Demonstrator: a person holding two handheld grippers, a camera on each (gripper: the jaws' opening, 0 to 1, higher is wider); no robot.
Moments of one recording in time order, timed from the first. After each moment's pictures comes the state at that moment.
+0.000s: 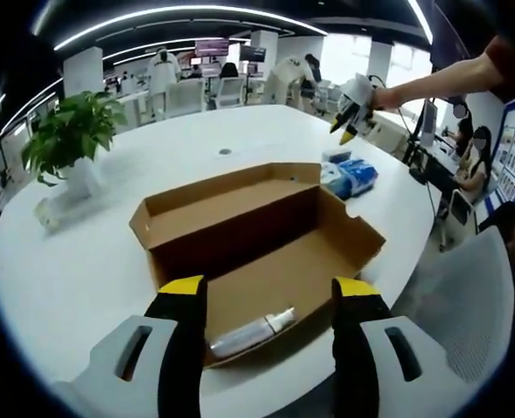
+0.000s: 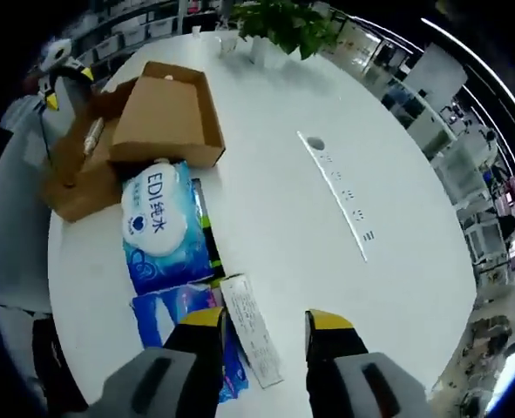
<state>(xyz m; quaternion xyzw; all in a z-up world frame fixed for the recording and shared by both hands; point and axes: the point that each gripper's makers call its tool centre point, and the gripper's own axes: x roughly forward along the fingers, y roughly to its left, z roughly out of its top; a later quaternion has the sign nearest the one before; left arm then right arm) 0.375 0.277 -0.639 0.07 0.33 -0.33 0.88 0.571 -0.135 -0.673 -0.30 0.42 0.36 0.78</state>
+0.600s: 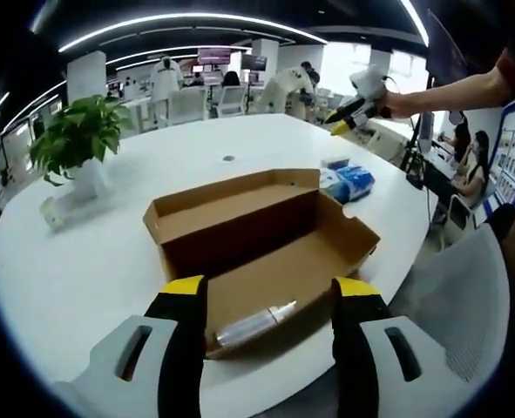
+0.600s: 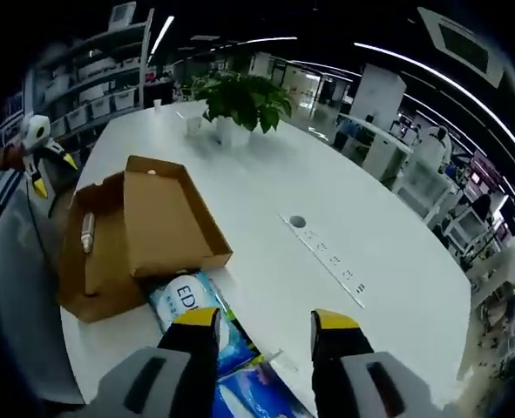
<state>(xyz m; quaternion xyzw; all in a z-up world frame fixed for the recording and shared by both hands) 0.361 0.295 -0.629 0.06 0.31 -0.33 0.89 0.547 -0.052 -0.619 -0.21 0.32 0.35 0.85</state>
